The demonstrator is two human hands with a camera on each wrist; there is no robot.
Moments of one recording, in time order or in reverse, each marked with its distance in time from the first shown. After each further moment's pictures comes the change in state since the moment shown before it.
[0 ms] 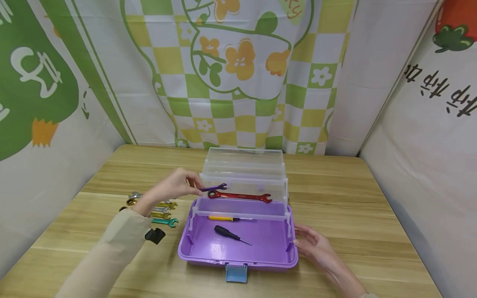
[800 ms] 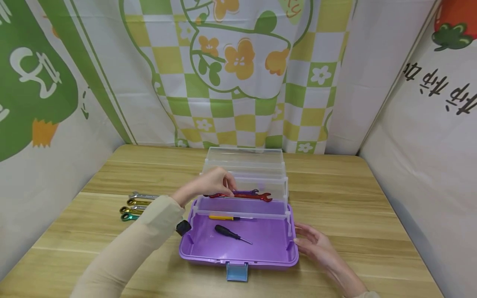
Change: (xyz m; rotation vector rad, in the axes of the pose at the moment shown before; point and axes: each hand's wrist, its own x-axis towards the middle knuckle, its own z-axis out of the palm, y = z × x) left_hand 0.062 0.032 0.041 0.150 -0.183 0.081; right_hand 0.000 -0.002 0.002 -0.063 0.017 0.024
